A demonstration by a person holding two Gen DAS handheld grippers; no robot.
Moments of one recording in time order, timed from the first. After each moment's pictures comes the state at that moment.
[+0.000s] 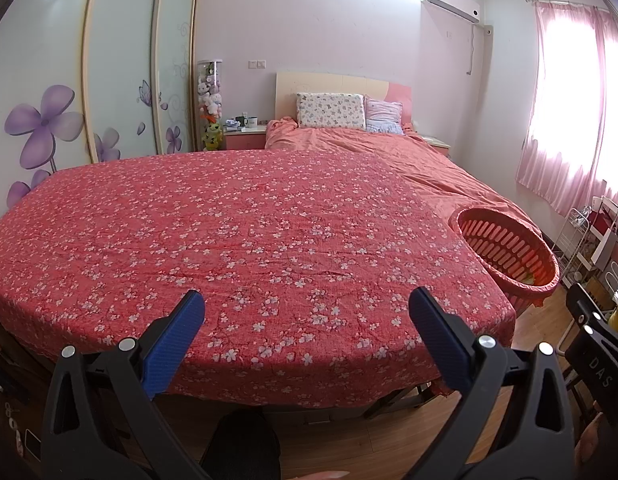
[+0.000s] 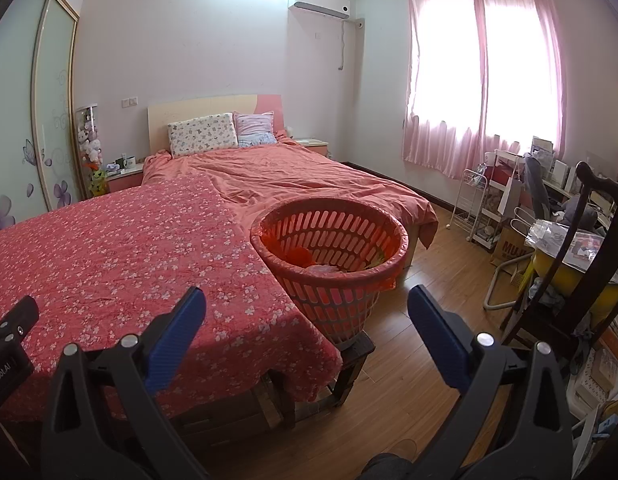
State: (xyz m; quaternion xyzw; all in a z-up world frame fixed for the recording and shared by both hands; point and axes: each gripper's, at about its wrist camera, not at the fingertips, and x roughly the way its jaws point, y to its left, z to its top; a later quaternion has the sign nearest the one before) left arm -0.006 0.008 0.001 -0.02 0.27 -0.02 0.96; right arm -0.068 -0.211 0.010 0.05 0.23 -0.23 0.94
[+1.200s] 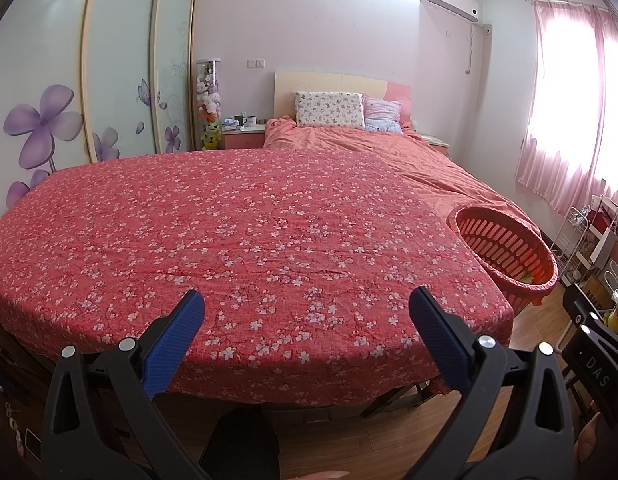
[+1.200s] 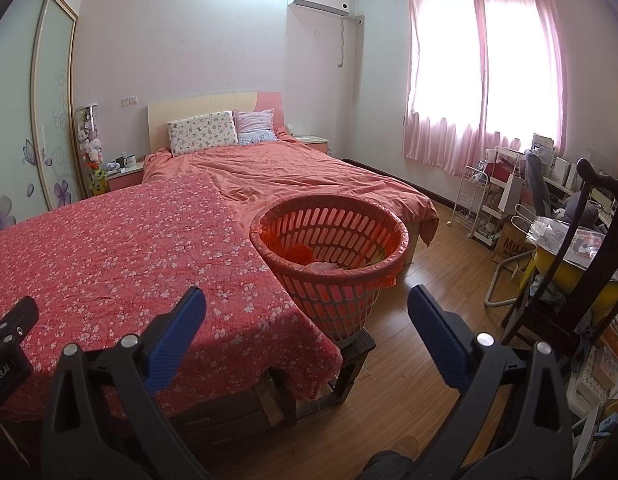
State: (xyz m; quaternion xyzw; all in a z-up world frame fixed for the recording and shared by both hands) left arm -0.008 0.006 0.001 -0.02 0.27 -0.02 0.96; right arm -0.068 -0.210 0.009 0.05 0.23 -0.23 0.94
